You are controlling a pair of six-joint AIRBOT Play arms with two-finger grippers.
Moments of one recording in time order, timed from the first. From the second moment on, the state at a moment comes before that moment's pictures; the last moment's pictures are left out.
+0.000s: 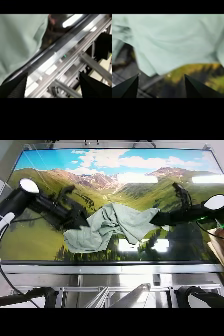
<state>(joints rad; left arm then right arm) -0.06 -1.46 1.15 0.82 -1.59 -1.25 -0.01 -1.20 0.89 -0.92 1.13 1.12</state>
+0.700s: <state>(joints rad) -0.10 -1.51 0.76 0.71 -1.21 -1.15 0.03 -1.47 0.73 -0.55 1.03 0.97</state>
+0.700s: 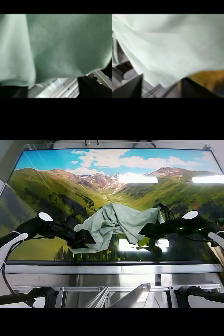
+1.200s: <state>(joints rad) -0.11 -1.45 0.98 0.65 -1.30 -1.14 -0.01 -1.37 0.82 -0.27 1.25 0.78</state>
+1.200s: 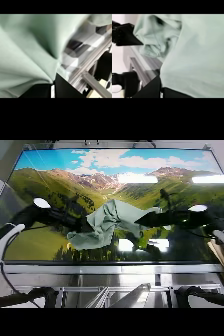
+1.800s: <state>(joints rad) 0.23 -0.78 1.48 0.56 -1.37 -1.19 -0.56 -0.67 1.17 0.02 1.38 0.87</state>
